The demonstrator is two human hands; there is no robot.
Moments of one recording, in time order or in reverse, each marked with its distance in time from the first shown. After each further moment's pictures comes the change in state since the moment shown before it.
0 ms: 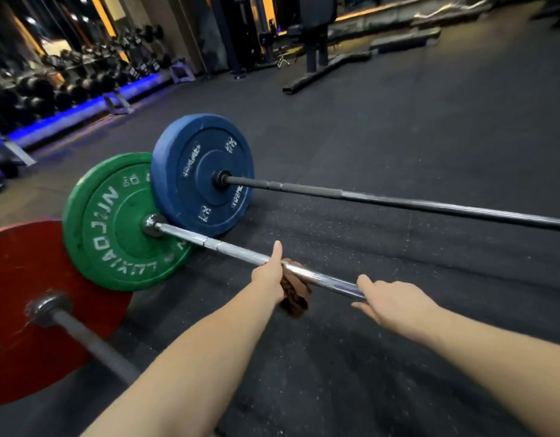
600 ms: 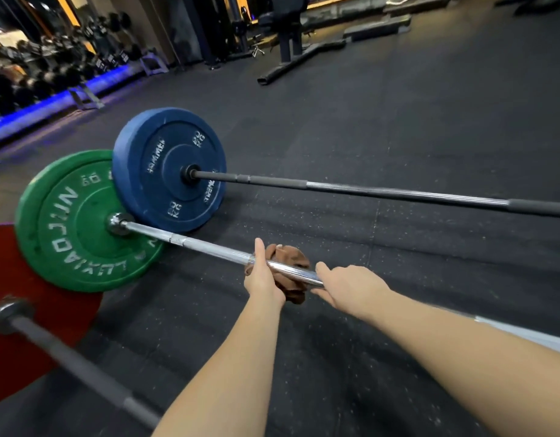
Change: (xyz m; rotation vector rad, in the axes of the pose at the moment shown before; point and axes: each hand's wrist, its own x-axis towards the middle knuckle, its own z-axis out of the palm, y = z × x) left_hand -0.025 -0.052 0.044 -0.402 -0.078 -0.064; right_hand -0.002 0.001 -0.007 0.035 0.022 -0.044
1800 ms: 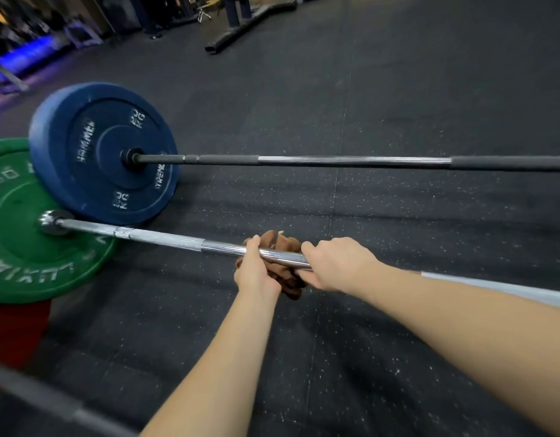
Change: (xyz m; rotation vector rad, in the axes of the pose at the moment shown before) left_hand -0.009 -0.064 0.019 0.026 -0.131 -0.048; right_hand -0.036 0.037 0.003 -0.071 0.035 0.035
